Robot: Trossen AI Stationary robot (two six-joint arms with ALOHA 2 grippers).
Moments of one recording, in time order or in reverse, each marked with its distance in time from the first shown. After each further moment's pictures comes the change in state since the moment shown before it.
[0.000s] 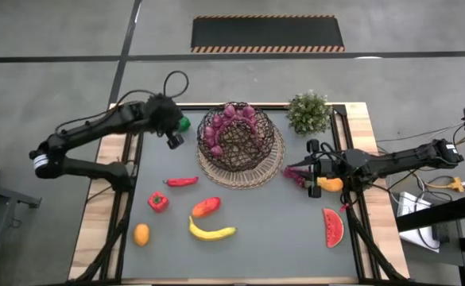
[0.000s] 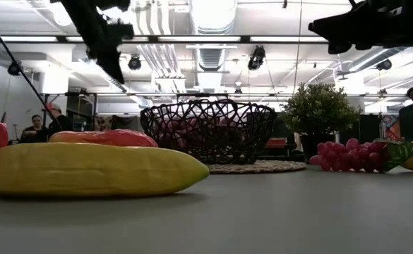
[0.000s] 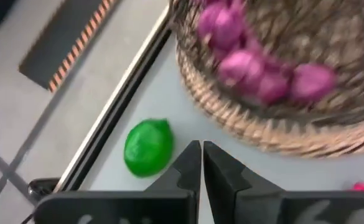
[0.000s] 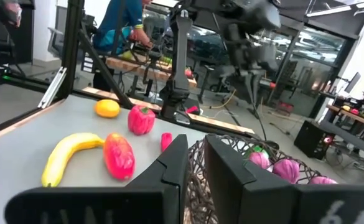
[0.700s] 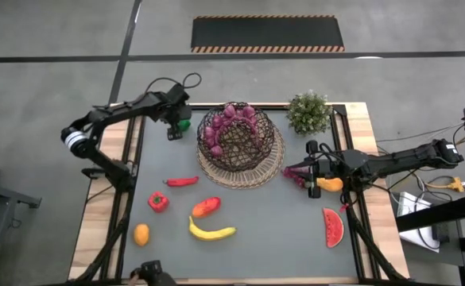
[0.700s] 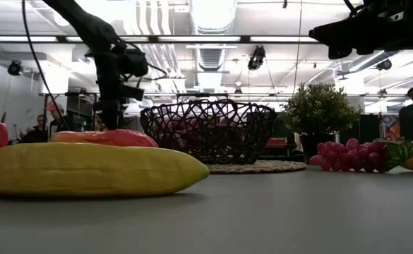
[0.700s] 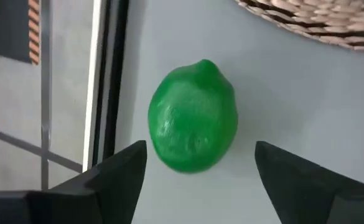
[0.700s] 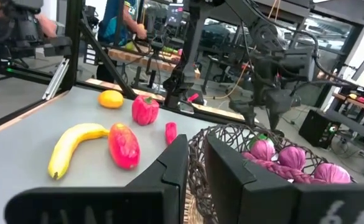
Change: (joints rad) left arm 0.282 0.393 -0.010 0.116 0.035 0.524; right arm 0.000 0.000 -0.003 -0.040 0.000 0.026
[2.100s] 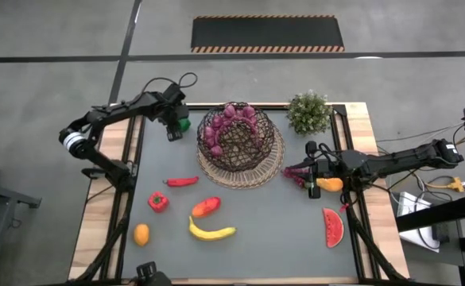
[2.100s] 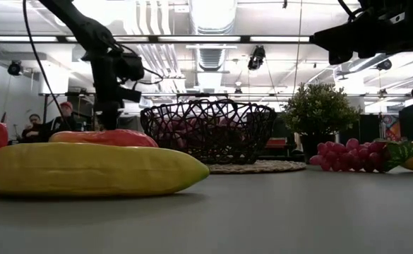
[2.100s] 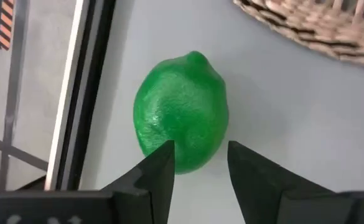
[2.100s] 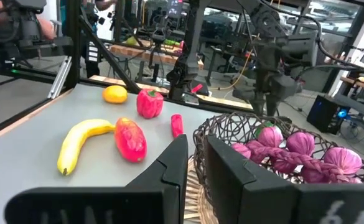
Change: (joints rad) left arm 0.039 -0.021 -0.033 0.003 0.084 -0.100; right arm 0.000 0.000 -0.001 -0.033 0.000 0.063
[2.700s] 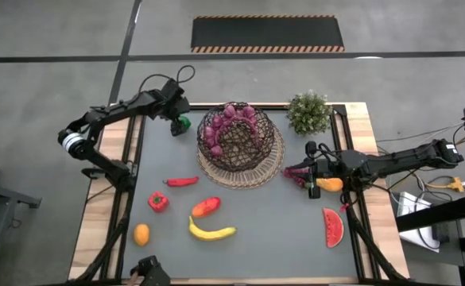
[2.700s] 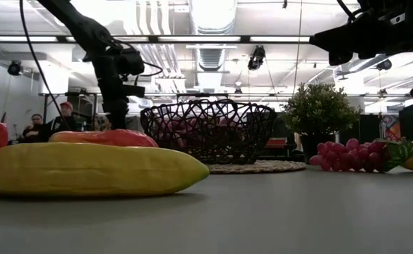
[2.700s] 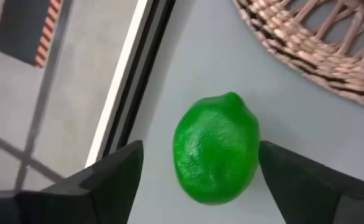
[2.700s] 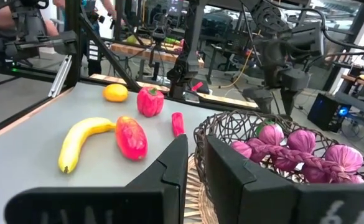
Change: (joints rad) left arm 0.020 -0.010 -0.001 0.130 0.009 -0.003; right arm 0.000 0.000 0.000 -0.008 0.000 0.005
